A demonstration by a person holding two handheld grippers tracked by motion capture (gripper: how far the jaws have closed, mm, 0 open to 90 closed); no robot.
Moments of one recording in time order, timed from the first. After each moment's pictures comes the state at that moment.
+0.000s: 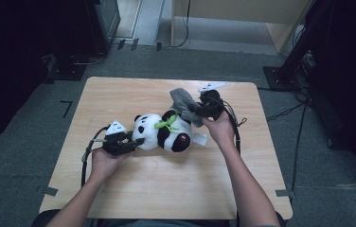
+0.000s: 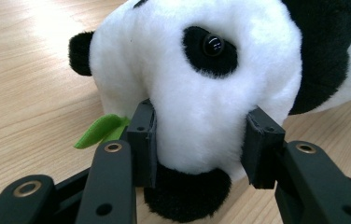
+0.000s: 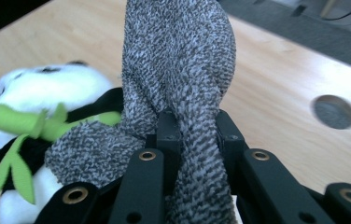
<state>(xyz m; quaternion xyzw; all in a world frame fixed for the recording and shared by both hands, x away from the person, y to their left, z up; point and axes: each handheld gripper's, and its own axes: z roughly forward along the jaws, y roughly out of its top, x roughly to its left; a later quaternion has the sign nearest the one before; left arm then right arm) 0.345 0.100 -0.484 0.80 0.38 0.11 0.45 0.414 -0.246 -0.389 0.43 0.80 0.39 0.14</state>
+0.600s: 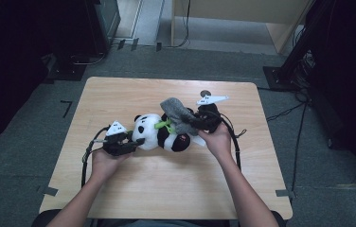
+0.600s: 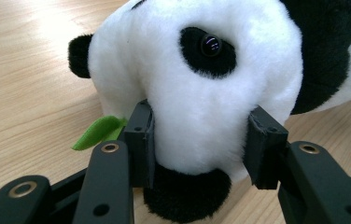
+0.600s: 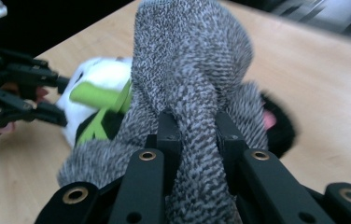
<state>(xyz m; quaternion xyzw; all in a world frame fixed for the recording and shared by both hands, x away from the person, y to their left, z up) 0.344 0.099 -0.484 0.80 0.38 0.11 0.45 0.381 -0.232 -0.413 0.39 0.80 0.46 0.09</state>
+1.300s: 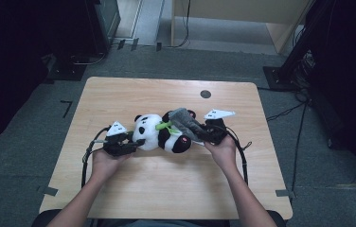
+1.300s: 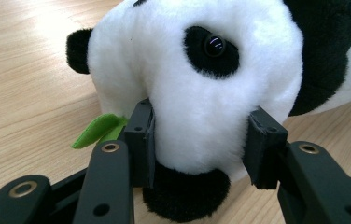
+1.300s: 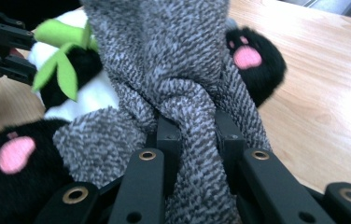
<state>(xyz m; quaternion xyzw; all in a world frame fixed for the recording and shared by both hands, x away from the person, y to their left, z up) 0.343 0.098 -0.484 0.80 0.38 0.11 0.45 0.361 -0.259 -0.456 0.39 0.79 0.47 0.11</state>
